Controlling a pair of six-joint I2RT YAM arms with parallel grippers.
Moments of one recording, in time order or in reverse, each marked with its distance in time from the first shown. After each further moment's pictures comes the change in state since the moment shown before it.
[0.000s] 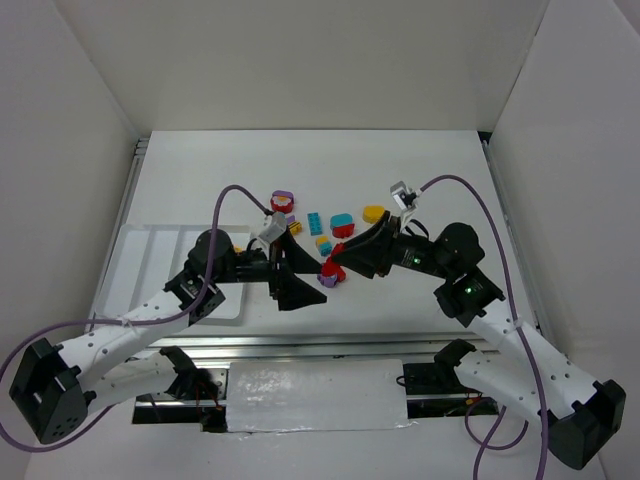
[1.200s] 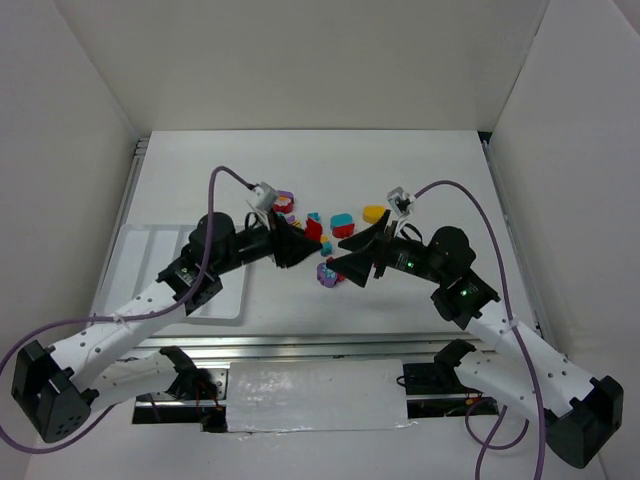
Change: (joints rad) left arm -0.032 0.037 0.145 -0.183 -0.346 0.045; right arm 0.021 0.005 -0.055 0.022 0.035 -0.099
